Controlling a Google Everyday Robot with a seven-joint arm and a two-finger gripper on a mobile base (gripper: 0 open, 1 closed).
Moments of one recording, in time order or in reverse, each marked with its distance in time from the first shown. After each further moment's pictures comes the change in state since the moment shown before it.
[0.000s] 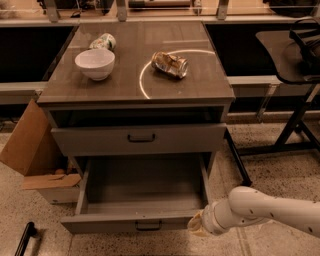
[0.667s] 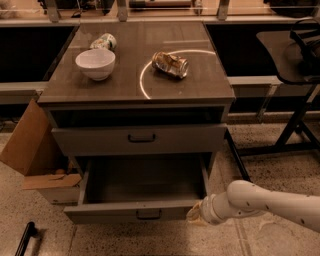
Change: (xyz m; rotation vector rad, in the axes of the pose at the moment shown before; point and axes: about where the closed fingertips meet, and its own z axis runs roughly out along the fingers) arm 0.000 -0.042 0.006 0.066 -0.018 0.013
